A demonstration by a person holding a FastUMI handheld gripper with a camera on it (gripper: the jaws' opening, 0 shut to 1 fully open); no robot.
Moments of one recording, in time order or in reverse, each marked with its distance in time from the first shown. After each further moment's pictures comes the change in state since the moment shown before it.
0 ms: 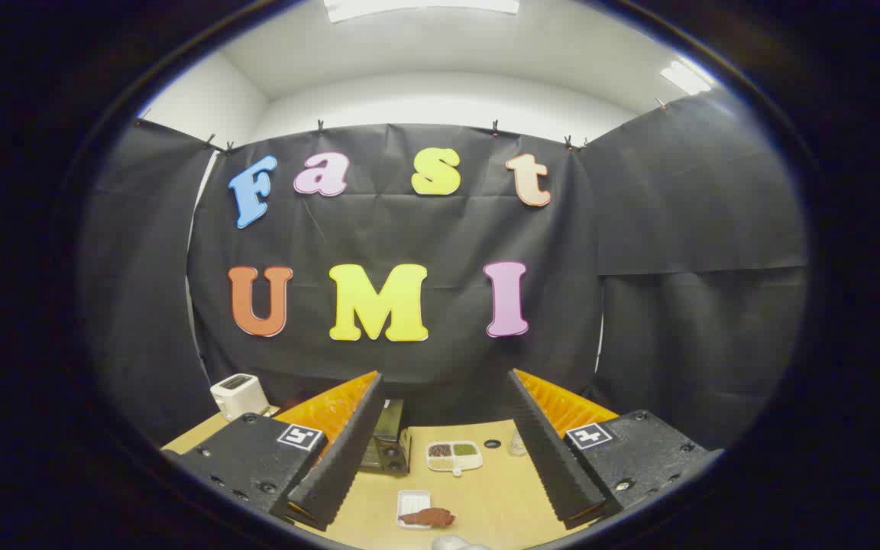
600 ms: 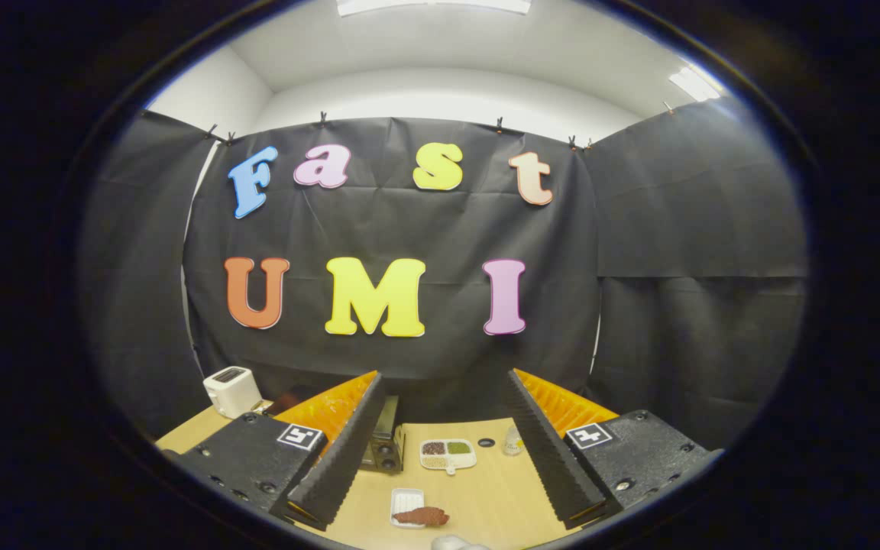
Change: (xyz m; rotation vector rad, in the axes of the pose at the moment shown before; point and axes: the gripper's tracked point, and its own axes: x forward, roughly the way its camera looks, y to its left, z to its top) arm 0.006 0.001 0.002 -0.028 0.004 -0.024
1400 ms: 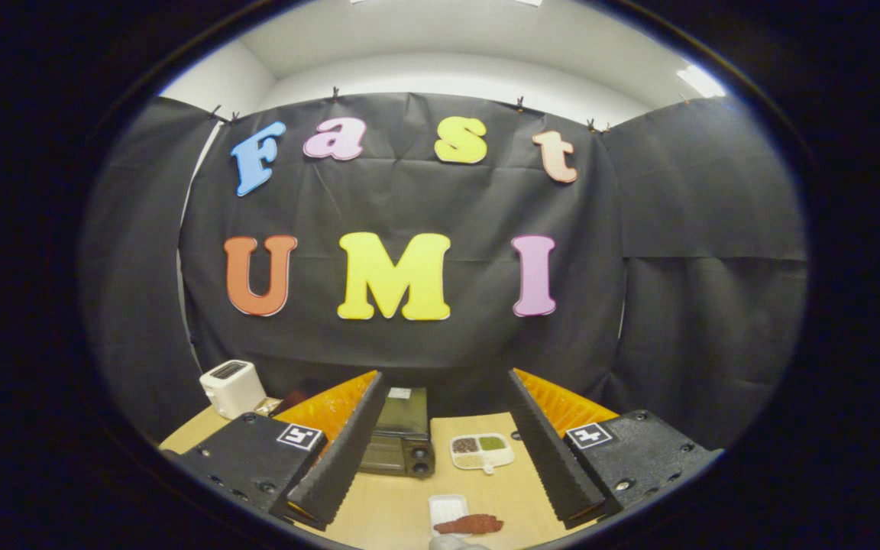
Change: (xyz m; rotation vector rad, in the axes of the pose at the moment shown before) arm 0.093 0.113 -0.063 -0.003 0.056 0.028
